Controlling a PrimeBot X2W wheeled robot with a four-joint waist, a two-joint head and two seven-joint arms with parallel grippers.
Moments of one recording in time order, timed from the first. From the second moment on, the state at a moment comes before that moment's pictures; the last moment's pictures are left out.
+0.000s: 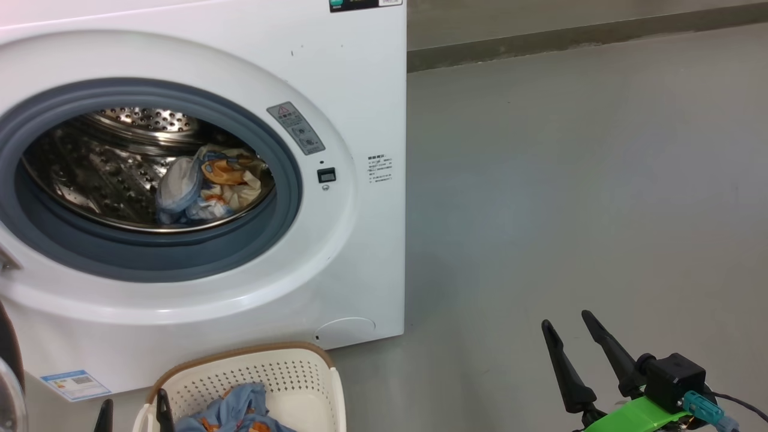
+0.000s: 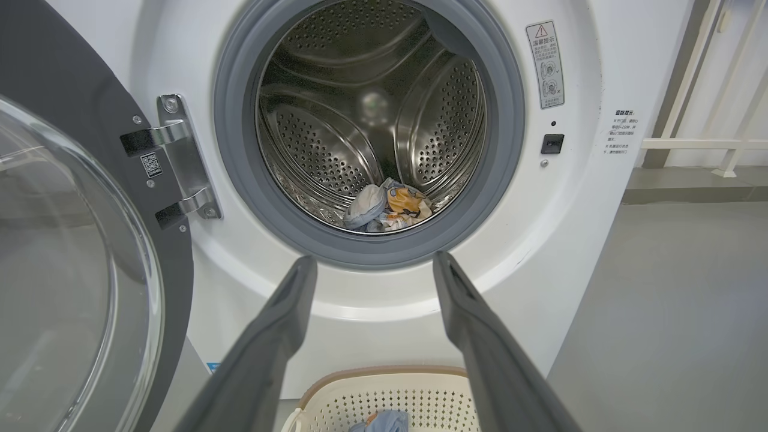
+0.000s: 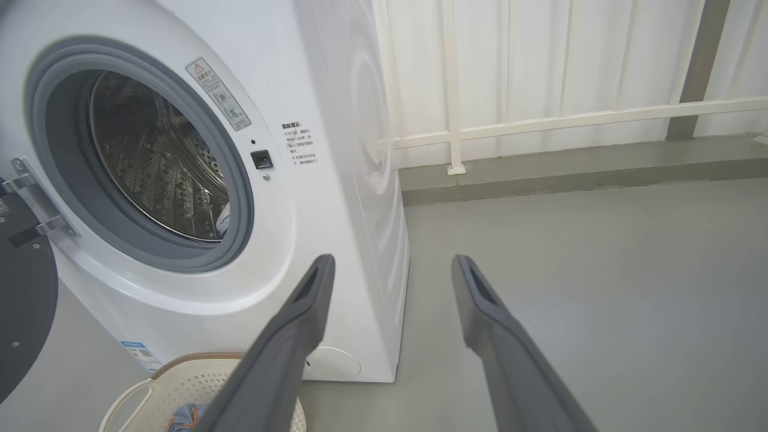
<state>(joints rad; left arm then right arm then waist) 0.24 0.05 0.00 -0.03 -0.17 0.10 -0.25 -0.02 -0.14 0.12 0.18 0.30 0.13 -0.25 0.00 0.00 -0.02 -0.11</state>
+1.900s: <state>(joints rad) 0.26 0.05 -0.02 -0.02 -0.18 0.12 -0.25 0.01 -0.13 0.10 0.17 0.29 0.13 -0.24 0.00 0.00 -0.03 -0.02</state>
